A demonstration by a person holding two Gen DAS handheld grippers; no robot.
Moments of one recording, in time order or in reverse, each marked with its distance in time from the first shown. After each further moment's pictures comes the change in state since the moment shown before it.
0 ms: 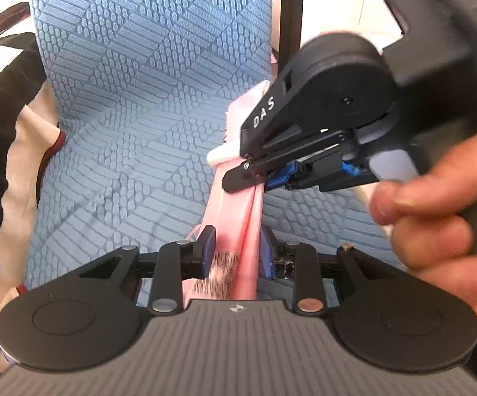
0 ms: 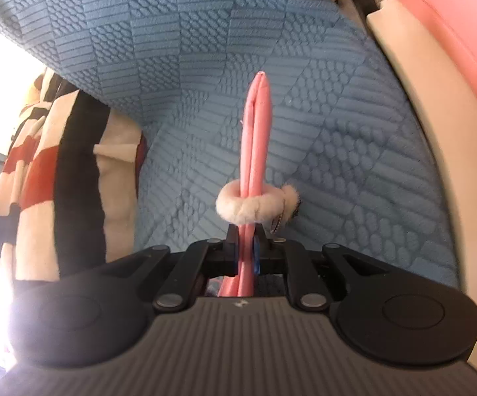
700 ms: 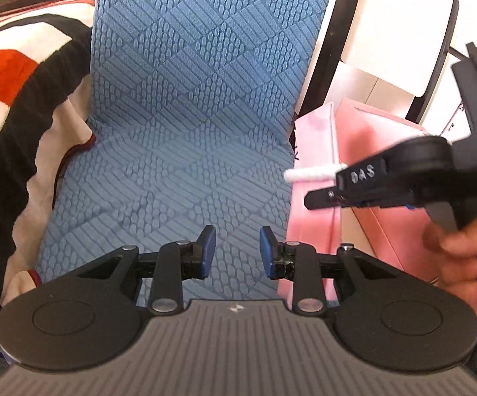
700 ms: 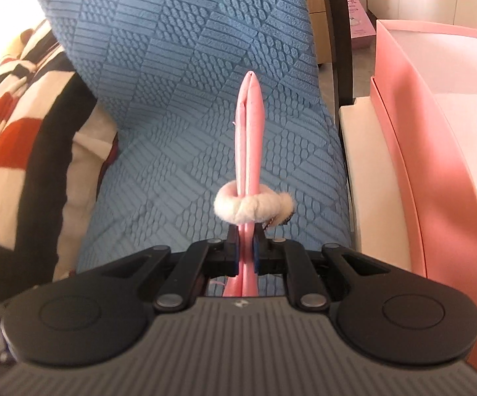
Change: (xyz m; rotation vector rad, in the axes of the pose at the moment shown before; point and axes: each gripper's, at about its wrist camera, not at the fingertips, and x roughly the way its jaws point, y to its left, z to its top) left arm -0.044 0.047 0.011 -0.230 -0.118 -0.083; right arm -0.050 0.039 0.004 -0.285 -0.092 -0.253
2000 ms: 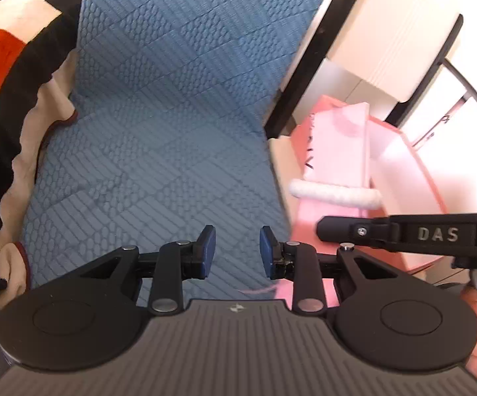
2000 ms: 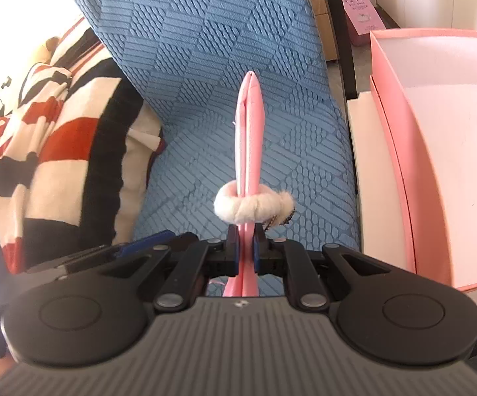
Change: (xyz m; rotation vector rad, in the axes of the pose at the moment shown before) left arm -0.023 -0.026 0.048 -0.114 0.145 -0.079; right arm -0.085 0.017 -0.013 0.037 0.014 0.091
